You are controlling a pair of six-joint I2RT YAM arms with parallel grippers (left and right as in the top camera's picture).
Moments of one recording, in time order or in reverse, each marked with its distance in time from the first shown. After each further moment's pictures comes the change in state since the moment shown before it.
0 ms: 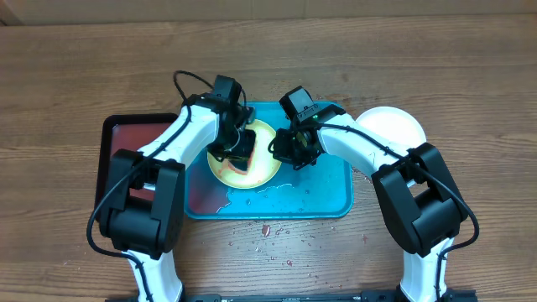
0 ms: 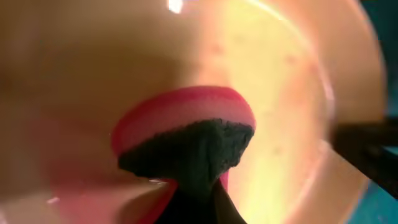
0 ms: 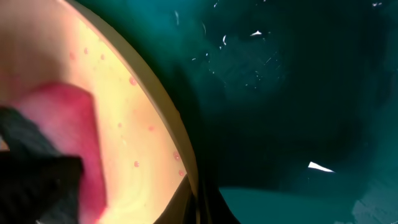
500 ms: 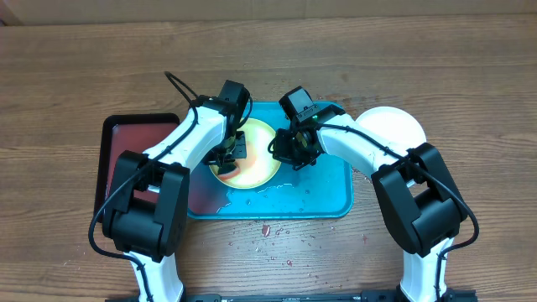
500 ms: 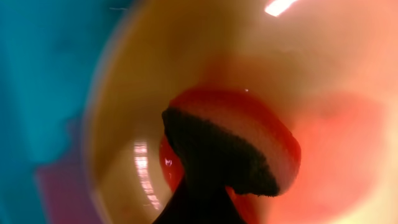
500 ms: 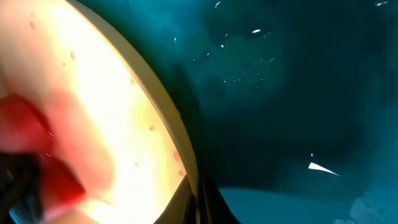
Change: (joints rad) left arm -0.034 -0.006 0.006 -0.115 -0.369 -0.396; right arm 0.000 0.000 -0.001 0.002 0.000 0.000
